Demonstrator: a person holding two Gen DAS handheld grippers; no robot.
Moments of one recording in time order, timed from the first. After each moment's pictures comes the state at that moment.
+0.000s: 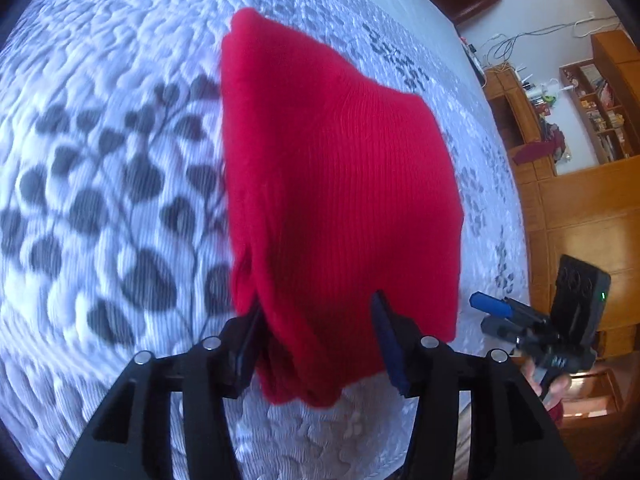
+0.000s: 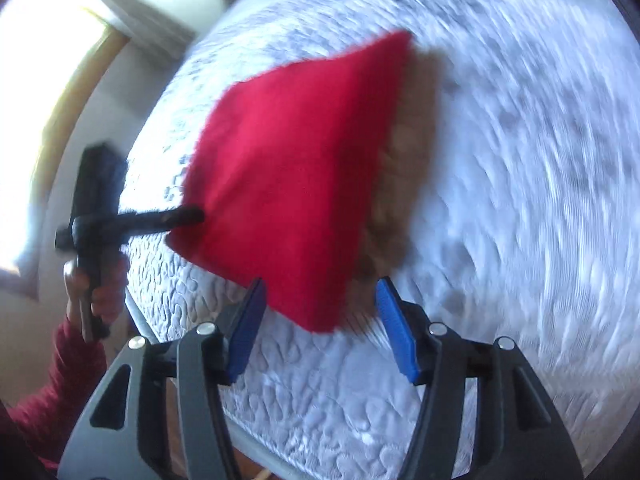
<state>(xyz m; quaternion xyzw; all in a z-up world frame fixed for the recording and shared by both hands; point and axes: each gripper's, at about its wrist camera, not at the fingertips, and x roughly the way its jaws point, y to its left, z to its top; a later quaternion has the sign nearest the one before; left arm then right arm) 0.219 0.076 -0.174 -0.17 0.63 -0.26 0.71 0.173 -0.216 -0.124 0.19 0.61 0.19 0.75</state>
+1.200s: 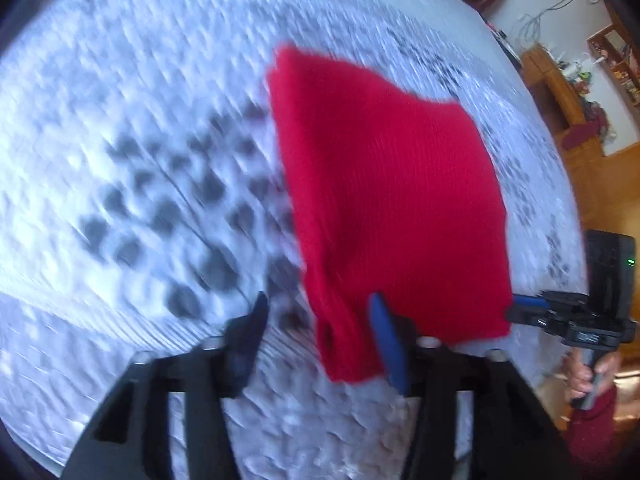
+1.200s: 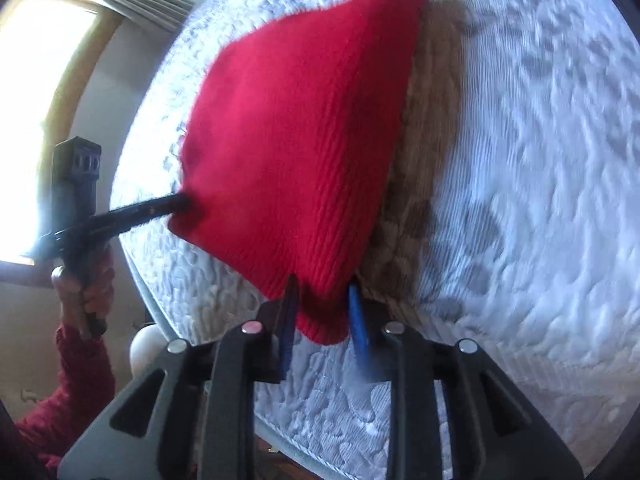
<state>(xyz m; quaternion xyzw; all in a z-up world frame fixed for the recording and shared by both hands) 0.213 0.085 -0.138 -0.06 0.61 -0.17 0.77 0.180 -0.229 -0.129 0.18 0.64 0.23 0.71</state>
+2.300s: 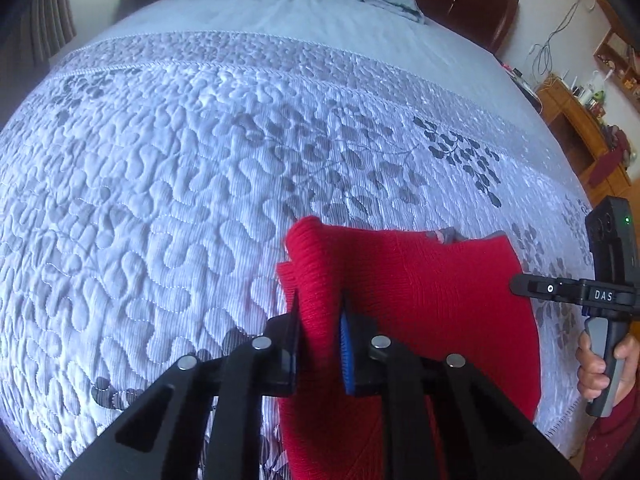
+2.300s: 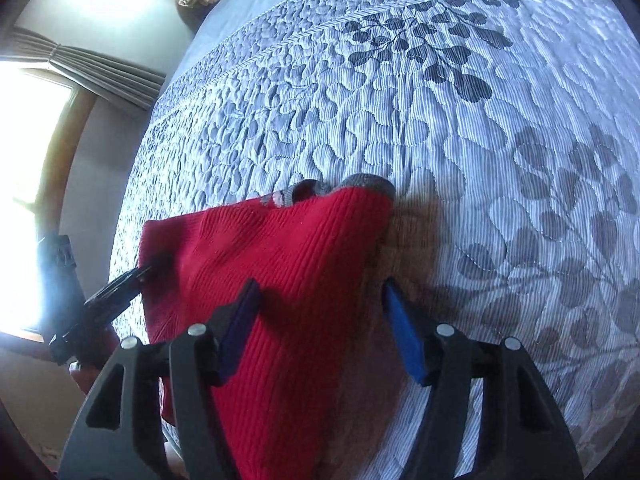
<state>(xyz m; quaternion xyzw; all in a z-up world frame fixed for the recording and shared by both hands) 0.337 0.037 -0.142 -0.04 0.53 -0.14 0.83 0.358 -0.267 -0.166 0.25 0.60 0.18 0.74</state>
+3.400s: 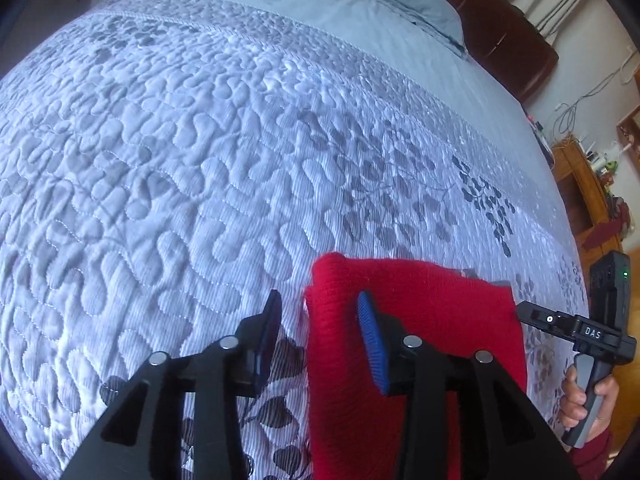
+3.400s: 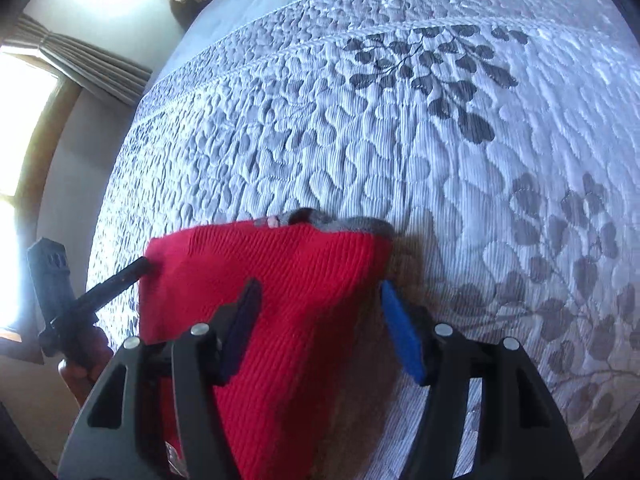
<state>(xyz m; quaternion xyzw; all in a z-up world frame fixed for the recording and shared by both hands) 0.351 0.089 -0.157 -0.15 0.54 -0.10 0.82 0.385 -0.258 -0.155 0.21 0.61 0.16 0.75</state>
